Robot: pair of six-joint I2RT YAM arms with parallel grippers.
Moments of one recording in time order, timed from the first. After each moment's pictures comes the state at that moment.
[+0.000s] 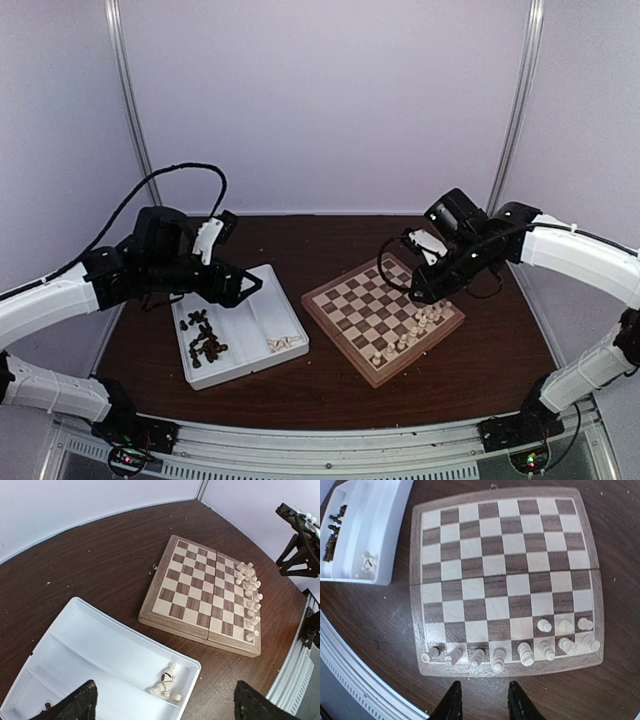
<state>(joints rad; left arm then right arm) -0.72 1.10 0.88 -0.35 0.13 -0.19 0.71 1.39 1.22 -0.92 -0.04 0.23</state>
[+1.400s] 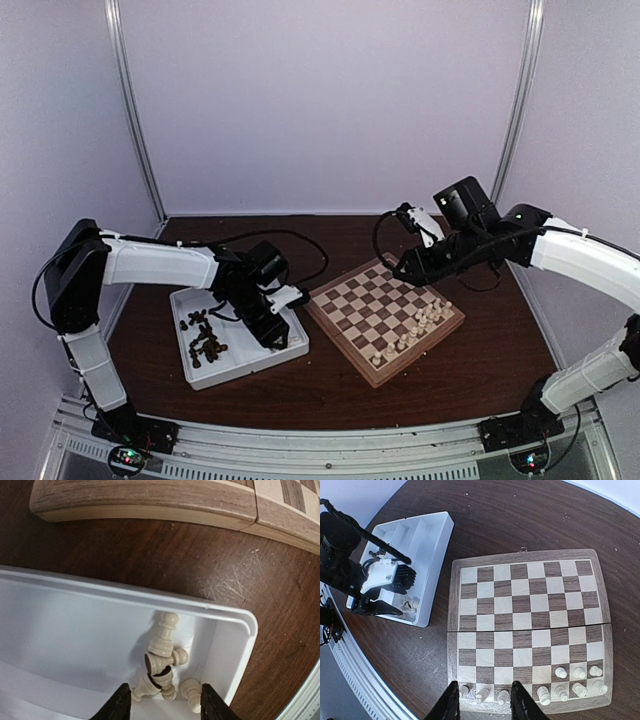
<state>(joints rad) -0.82 1.80 1.18 -0.66 0.18 0.08 0.71 1.33 1.20 -0.68 -0.12 0.24</state>
